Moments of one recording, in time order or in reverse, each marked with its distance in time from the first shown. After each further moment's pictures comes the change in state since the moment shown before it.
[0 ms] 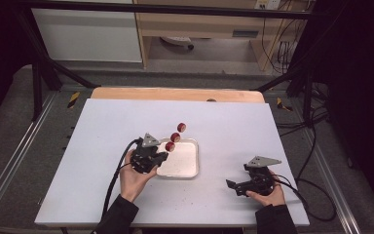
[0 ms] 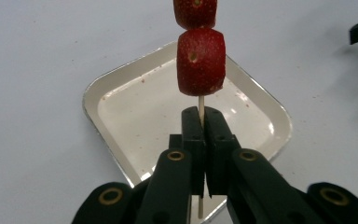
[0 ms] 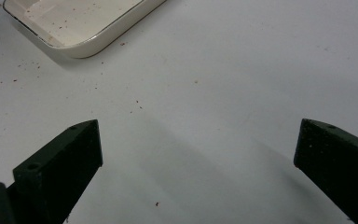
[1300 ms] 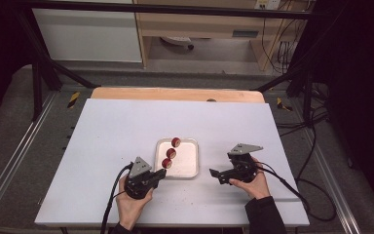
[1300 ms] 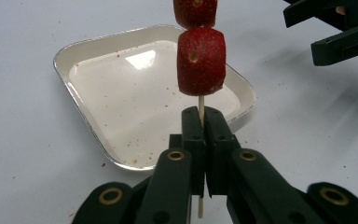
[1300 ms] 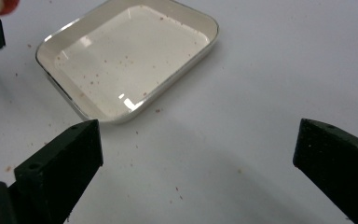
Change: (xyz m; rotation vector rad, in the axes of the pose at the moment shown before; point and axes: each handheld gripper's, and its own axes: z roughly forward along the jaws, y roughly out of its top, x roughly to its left) left arm -0.023 -0.066 -0.017 -0.174 -0.052 -0.037; right arm 0.024 0.050 0.025 -0.014 0.031 -0.053
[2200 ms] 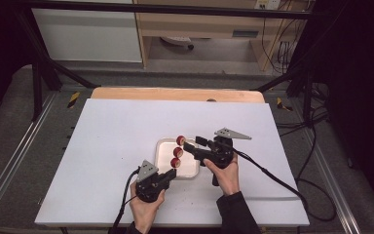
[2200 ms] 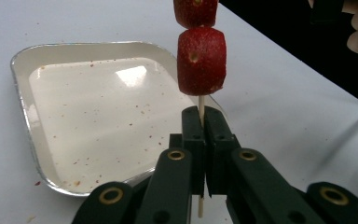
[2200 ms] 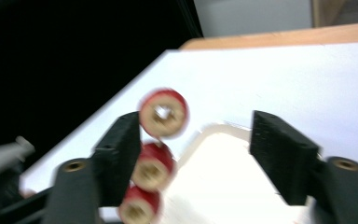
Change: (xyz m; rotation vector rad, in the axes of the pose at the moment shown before) left arm -0.022 -0.009 0.018 -0.124 -0.009 -0.142; right arm 0.048 0.069 0.019 -0.319 0.148 0.270
